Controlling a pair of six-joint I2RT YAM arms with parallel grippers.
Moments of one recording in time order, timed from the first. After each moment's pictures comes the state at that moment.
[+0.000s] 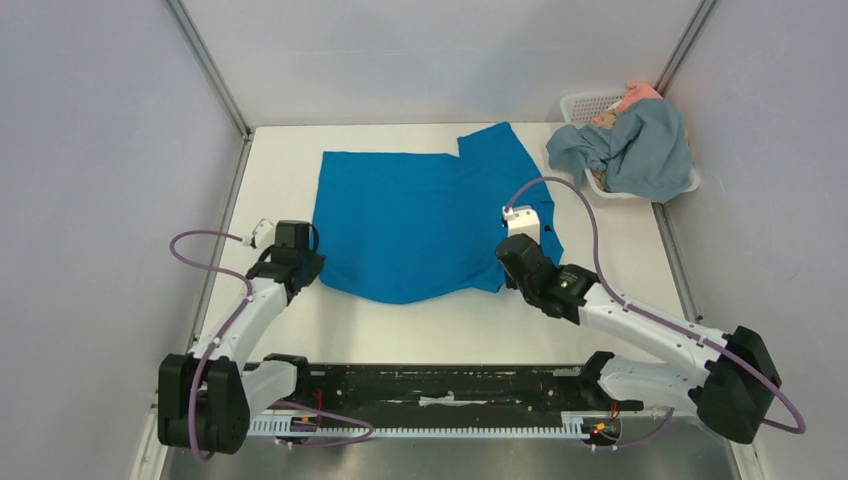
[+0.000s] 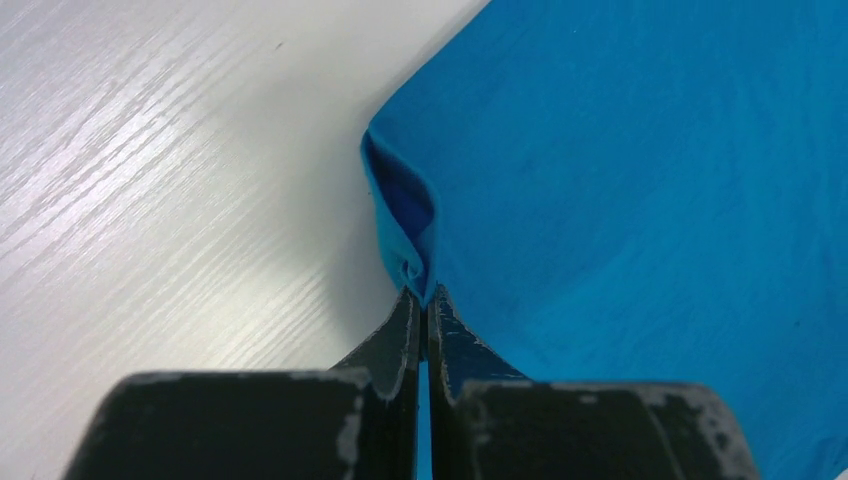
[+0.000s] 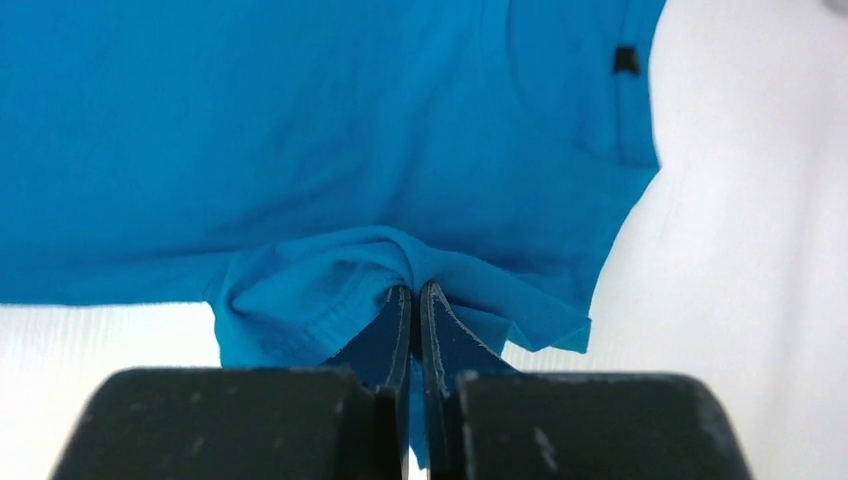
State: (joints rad) left arm -0.11 1.05 0.56 -0.40 -0.29 -0.99; right arm 0.85 1.07 0.69 -0.46 0.56 0.41
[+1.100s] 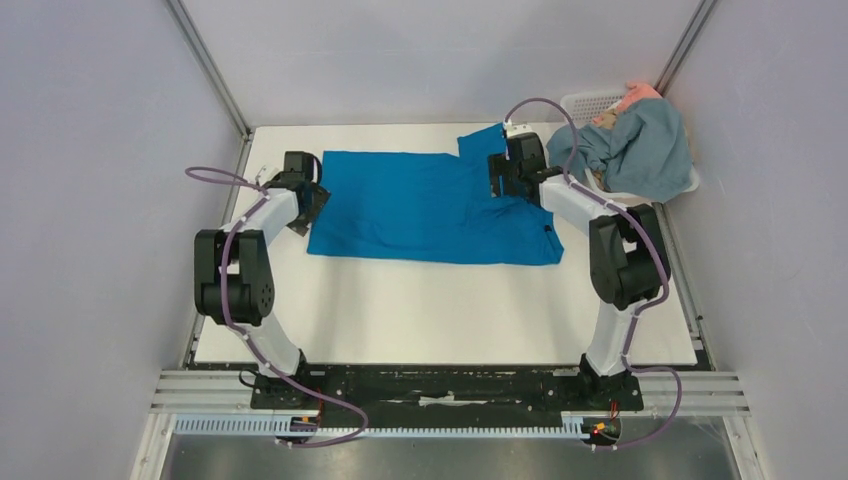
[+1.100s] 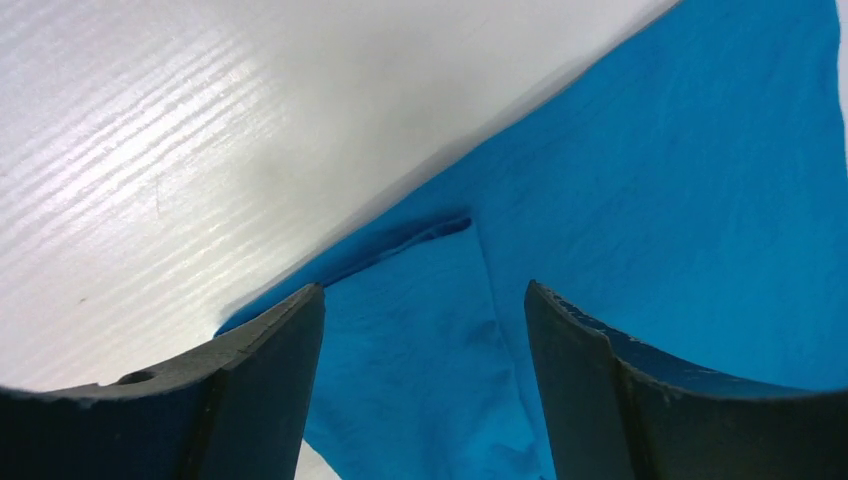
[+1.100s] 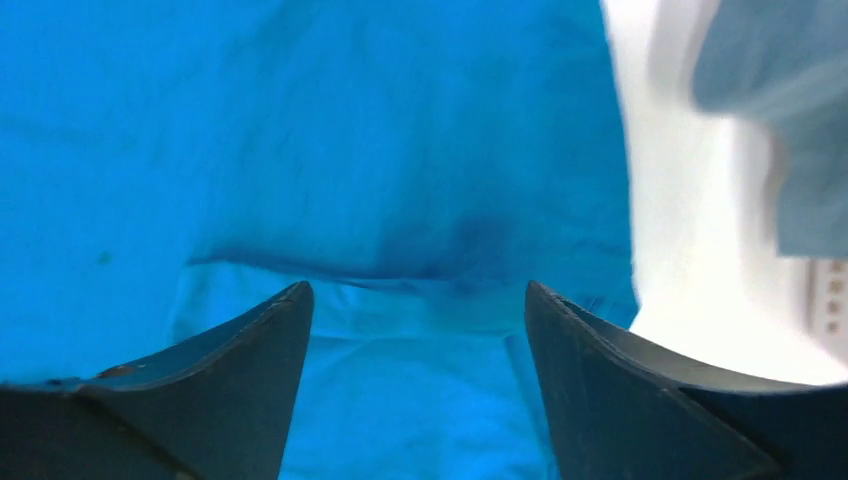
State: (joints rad) left arm -0.04 1.75 1.17 -0.44 -0.34 -1.02; right arm 0.33 1.88 1.32 -0.19 0.21 0.09
